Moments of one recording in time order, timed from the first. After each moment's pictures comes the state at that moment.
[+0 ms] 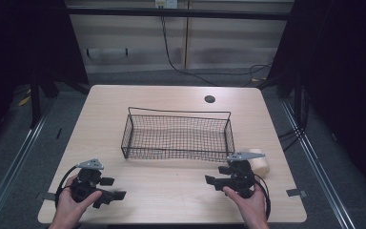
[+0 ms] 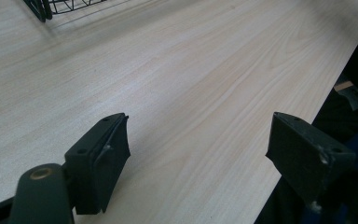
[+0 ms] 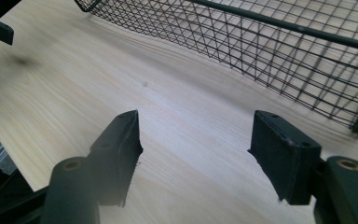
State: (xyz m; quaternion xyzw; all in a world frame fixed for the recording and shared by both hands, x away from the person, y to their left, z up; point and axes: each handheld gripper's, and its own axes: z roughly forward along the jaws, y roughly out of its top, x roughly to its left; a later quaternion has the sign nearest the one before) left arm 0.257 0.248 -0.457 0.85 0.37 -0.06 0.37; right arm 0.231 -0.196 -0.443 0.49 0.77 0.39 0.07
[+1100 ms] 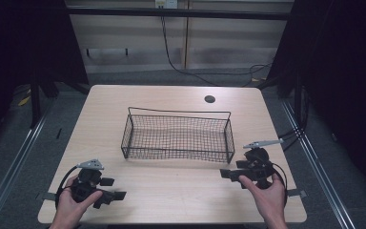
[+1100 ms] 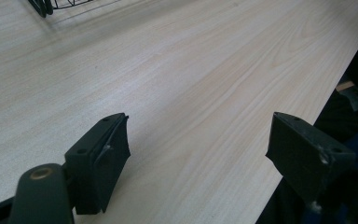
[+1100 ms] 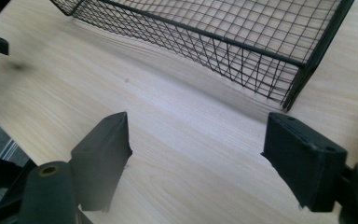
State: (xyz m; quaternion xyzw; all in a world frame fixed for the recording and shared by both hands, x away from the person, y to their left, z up) left arm 0.257 0.248 -0.458 0.85 0.38 -0.06 0.36; right arm 0.239 -0.232 -0.404 0.53 0.77 0.35 0.05
